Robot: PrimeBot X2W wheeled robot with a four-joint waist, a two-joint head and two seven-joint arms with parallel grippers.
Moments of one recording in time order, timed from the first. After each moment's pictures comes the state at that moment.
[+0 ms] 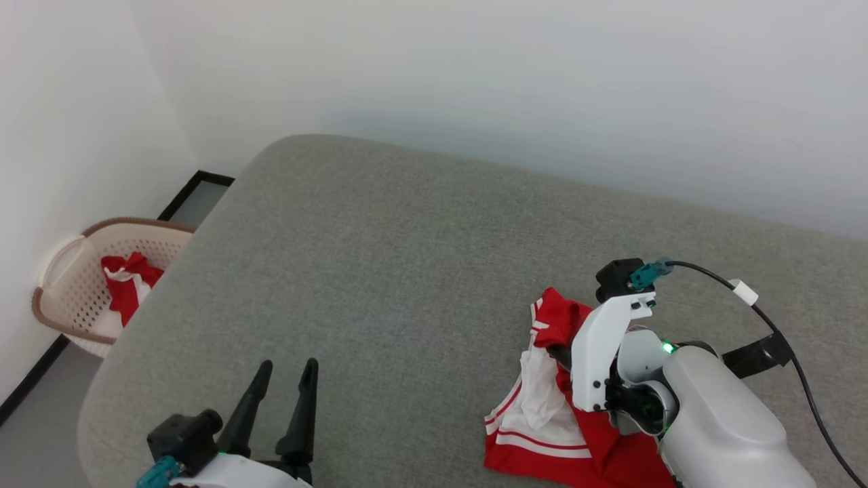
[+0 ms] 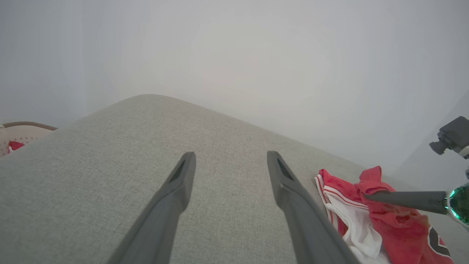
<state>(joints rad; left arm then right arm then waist) -0.04 0.20 -0.16 0.24 -0.53 -0.13 -0.26 -0.62 -0.07 0.42 0.81 0.61 0.13 0.48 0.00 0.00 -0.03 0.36</state>
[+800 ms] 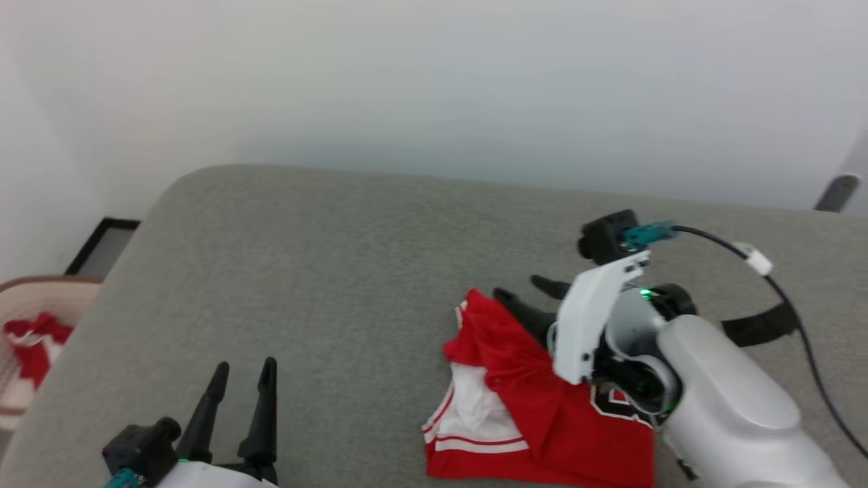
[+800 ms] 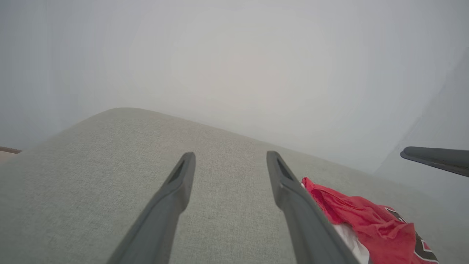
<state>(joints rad) 0.00 0.20 -0.07 0.20 -0.50 -0.13 -0.26 -0.66 -0.13 0.59 0.56 0.78 0.13 0.38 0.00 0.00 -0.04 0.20</state>
